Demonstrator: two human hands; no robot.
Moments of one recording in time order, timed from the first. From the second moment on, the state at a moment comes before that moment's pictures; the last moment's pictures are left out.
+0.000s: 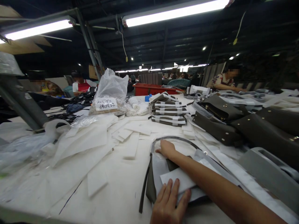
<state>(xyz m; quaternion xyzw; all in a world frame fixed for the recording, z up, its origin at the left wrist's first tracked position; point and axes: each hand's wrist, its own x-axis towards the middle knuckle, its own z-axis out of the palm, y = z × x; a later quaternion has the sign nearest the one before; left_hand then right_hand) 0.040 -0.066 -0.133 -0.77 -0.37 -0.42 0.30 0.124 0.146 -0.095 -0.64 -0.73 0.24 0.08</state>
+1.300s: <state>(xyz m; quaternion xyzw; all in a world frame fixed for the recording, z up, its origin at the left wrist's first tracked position) 0.024 -0.077 -0.105 -0.86 -0.37 -0.32 0.14 0.206 -0.048 -0.079 -0.27 -0.83 0.25 0.42</state>
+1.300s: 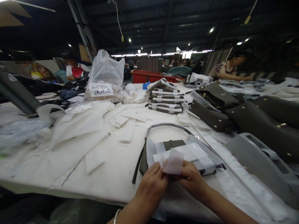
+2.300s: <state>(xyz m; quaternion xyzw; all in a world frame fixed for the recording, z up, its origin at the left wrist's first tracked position) 0.012 -0.087 -0.126 -0.82 -0.40 -0.39 0.10 0.227 -0.054 -0.080 -0.27 -0.91 0.04 0.31</state>
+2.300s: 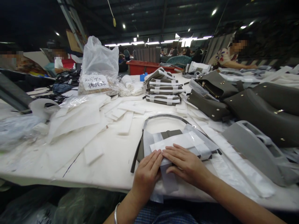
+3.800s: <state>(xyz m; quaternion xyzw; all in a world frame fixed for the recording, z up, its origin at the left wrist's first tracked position) 0.007 -0.083 -0.118 -0.80 -0.42 -0.42 0.05 0.215 -0.054 -0.079 -0.19 -0.91 -0.08 0.36</state>
